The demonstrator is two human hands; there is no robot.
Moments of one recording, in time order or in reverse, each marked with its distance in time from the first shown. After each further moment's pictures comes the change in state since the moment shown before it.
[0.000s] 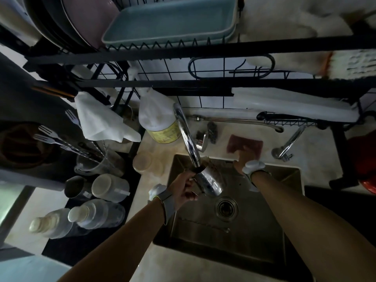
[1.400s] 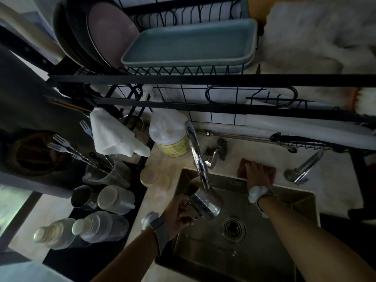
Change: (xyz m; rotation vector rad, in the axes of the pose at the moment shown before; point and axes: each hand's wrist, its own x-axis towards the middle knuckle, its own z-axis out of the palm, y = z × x) left_hand -0.010 -0.009 -0.035 -0.143 0.160 -0.039; right_hand 0.020 0.000 0.017 -0.315 0.289 0.007
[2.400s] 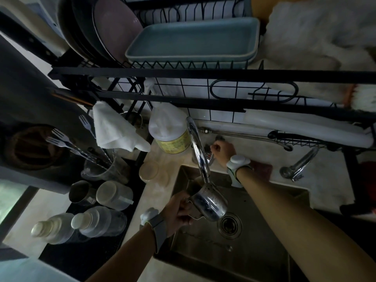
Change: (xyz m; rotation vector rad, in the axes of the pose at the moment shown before) left_hand -0.025 0.004 0.002 0.054 -0.231 0.019; right_hand 0.025 -0.101 -0.085 0.789 0.048 -0.143
